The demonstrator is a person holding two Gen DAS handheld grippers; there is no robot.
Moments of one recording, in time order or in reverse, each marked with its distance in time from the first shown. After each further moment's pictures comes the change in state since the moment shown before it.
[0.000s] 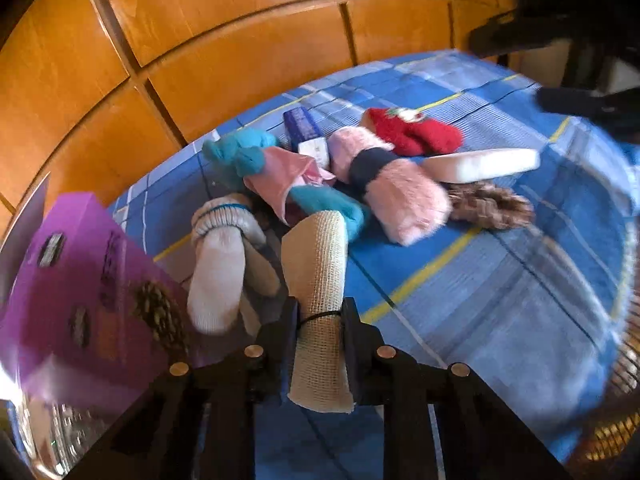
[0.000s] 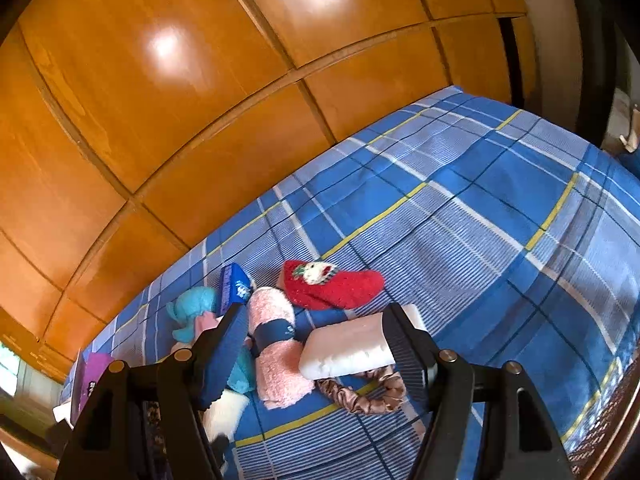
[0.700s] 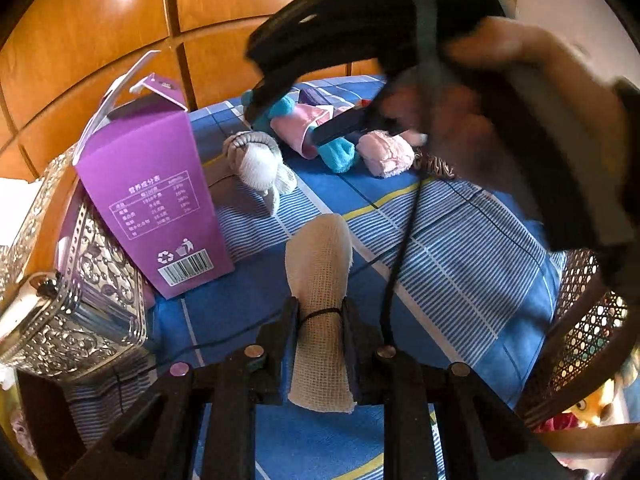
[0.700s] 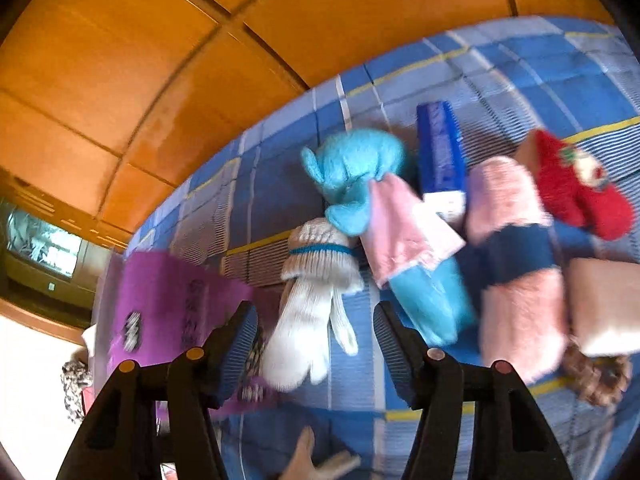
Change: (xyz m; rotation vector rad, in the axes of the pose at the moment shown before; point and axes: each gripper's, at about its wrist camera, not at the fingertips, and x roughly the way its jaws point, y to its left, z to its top) left arm -0.044 0.030 -0.084 -0.125 -0.049 -0.166; right arm 0.123 0.126 -0.038 -0.182 0.525 0.277
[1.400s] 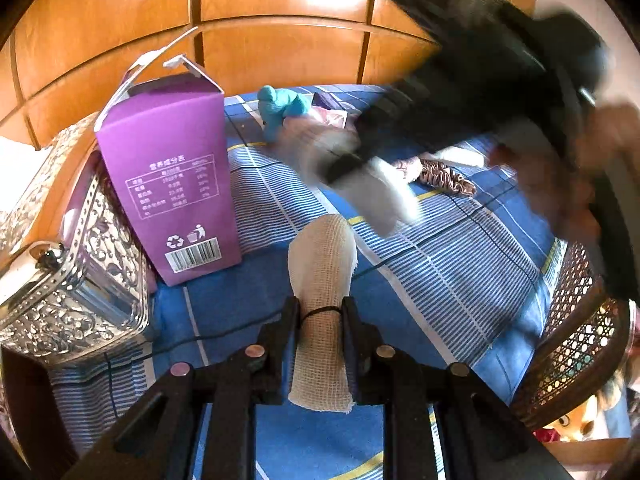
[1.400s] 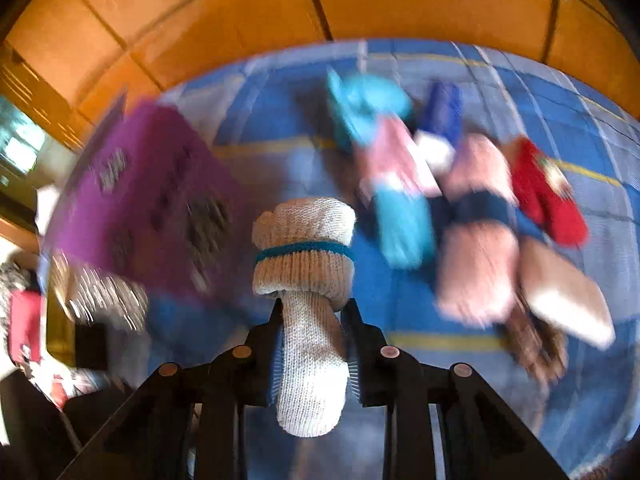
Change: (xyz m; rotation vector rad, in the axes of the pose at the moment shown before) left arm -0.018 0.024 -0.012 -0.091 -0.016 -0.043; right arm -0.028 0.013 -0.057 -0.313 0.152 -0.263
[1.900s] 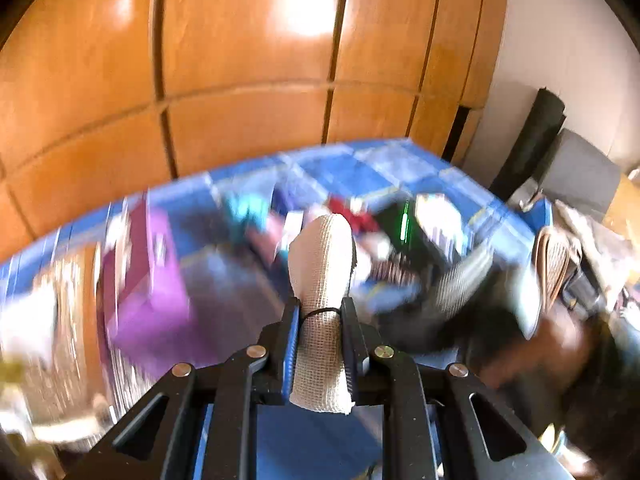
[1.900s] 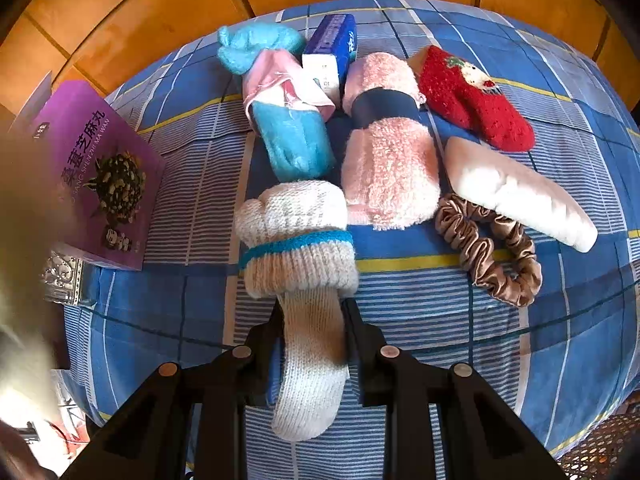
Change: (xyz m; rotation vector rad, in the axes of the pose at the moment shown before) left arm -0.061 -0.029 0.096 0.064 -0.116 -0.079; right arm 0.007 -0.040 -0.036 0.145 0.014 -0.066
